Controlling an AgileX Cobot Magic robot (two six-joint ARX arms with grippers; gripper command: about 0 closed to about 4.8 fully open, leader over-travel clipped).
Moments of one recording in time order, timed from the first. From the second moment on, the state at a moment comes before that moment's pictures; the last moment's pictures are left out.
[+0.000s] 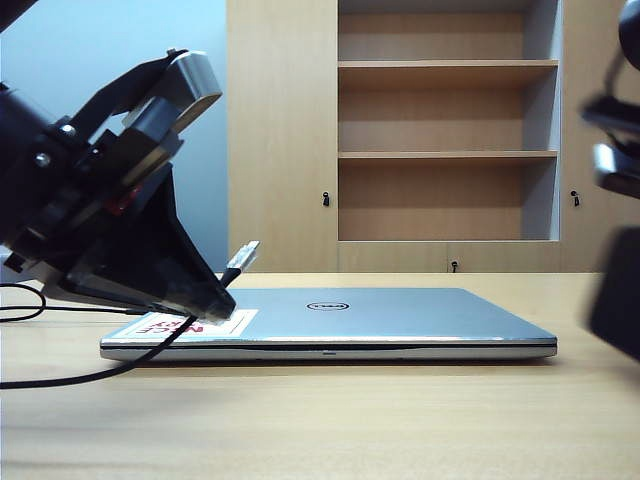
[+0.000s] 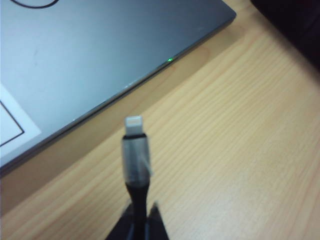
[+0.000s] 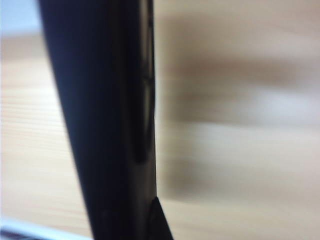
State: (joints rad) left arm -0.82 1.10 0.35 0.16 0.12 -0.21; right arm 0.20 1.31 0.92 -1.08 -0.27 0.29
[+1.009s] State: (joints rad) left arm -0.98 1.15 0.35 0.15 0.12 -0.47; right arm 0.27 1.30 0.61 0.06 -0.76 0.73
